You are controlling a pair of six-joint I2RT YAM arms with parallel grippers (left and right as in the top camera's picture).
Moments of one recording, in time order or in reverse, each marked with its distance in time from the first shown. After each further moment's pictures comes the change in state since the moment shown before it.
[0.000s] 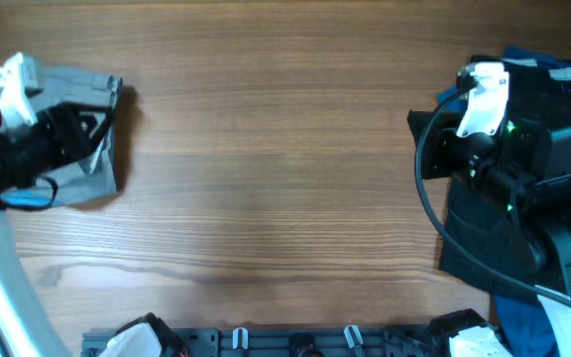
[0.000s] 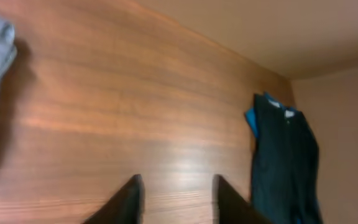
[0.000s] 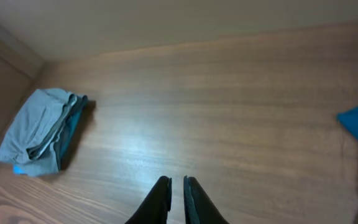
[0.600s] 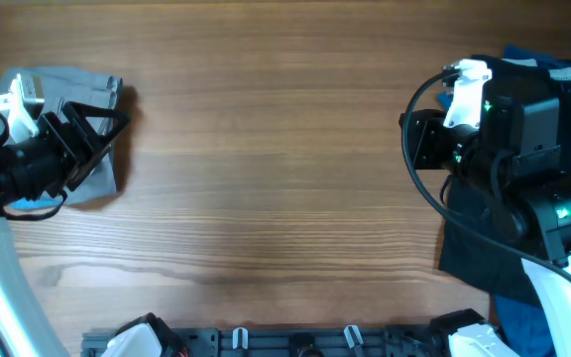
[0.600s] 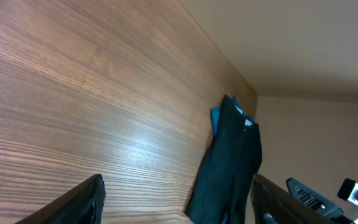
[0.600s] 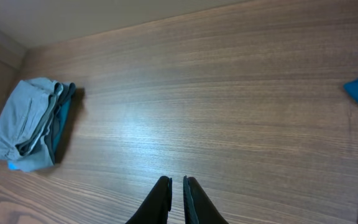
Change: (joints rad) left arm 0.000 -0.017 0.000 -0.107 0.050 -0.277; right arm 0.000 0.079 0.000 -0.029 0.000 0.032
